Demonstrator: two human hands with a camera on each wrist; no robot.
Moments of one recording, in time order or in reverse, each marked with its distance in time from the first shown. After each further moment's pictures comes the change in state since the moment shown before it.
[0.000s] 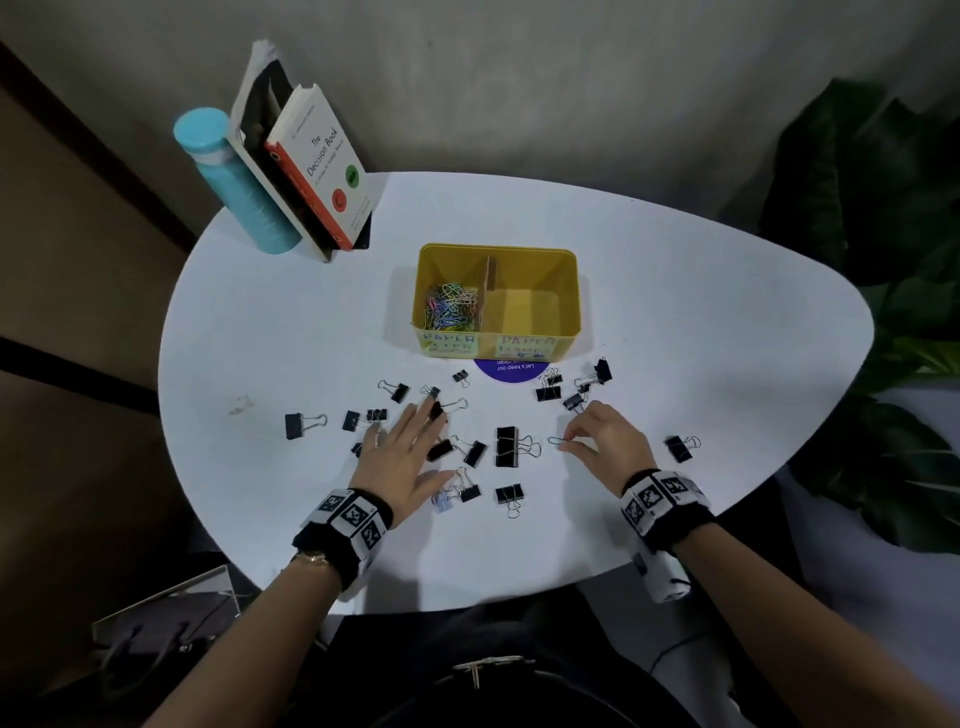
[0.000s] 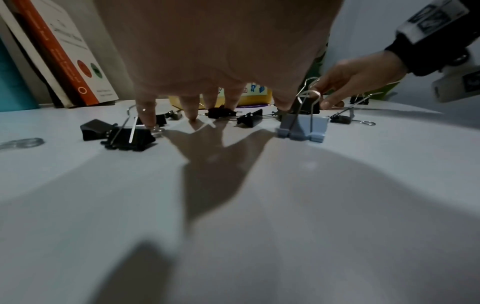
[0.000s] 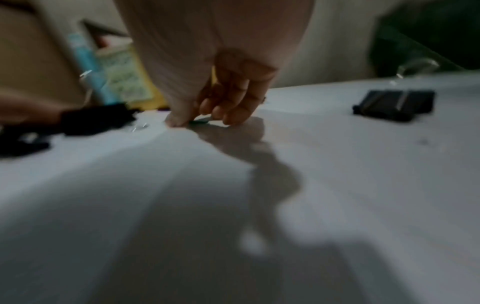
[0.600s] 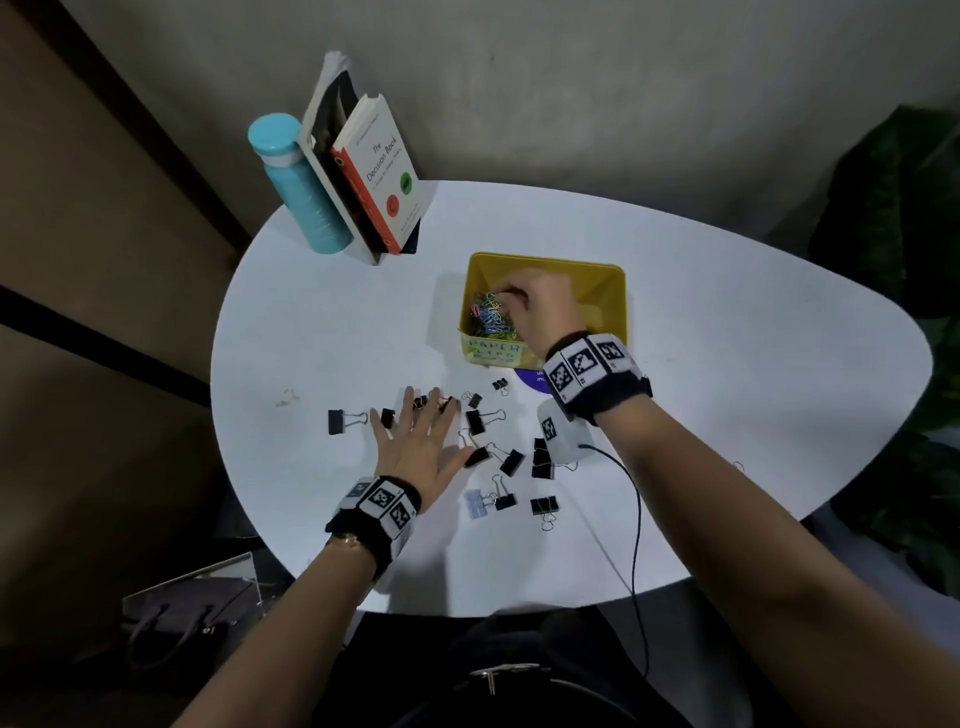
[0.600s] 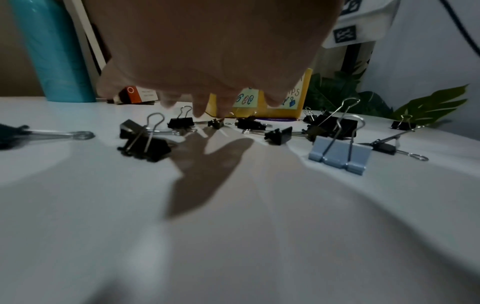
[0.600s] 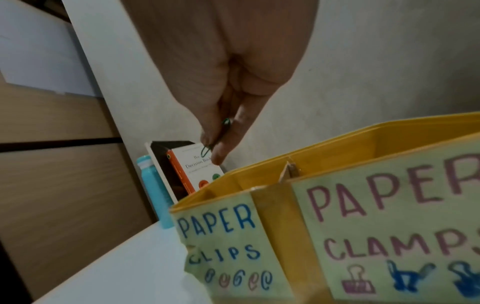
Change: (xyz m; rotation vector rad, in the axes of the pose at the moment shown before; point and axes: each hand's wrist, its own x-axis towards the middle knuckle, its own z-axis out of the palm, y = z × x) left_hand 0.003 -0.012 -0.013 -0.008 0.010 -0.253; right_hand 0.140 -0.172 -0.053 0.231 0.210 -0.250
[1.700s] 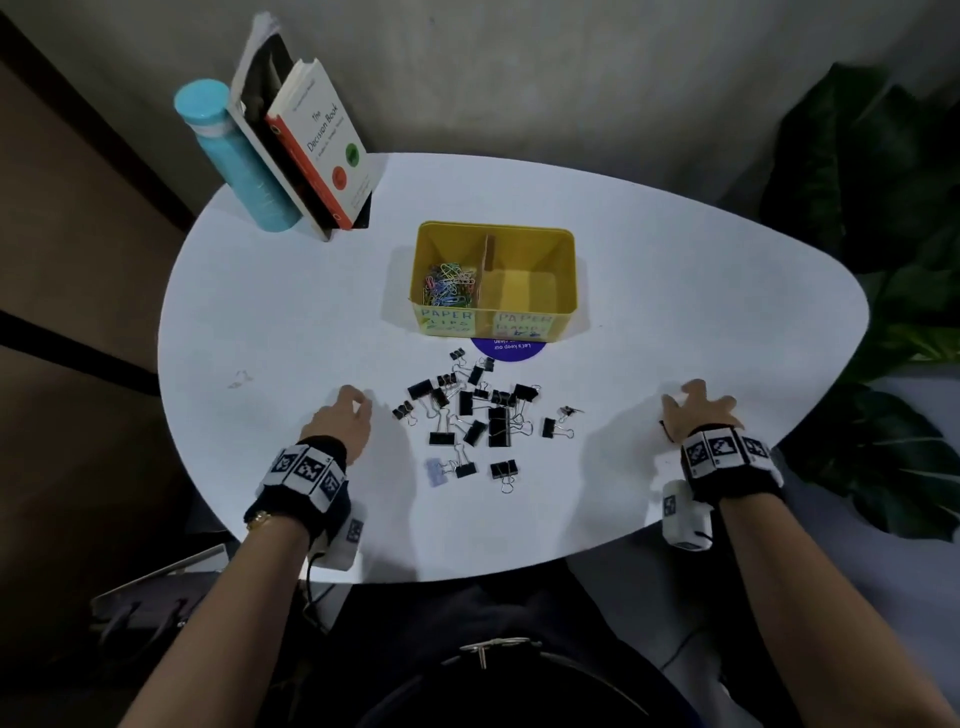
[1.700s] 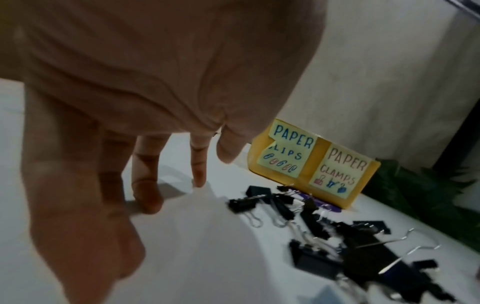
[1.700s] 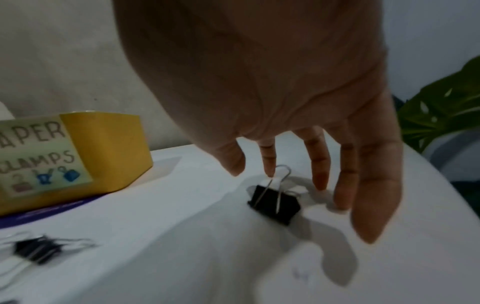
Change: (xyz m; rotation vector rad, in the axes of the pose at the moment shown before) left_hand -0.003 -0.016 -0.026 -0.519 -0.143 -0.527; right_hand -0.182 0.169 -0.092 -0.407 -0.182 1.142
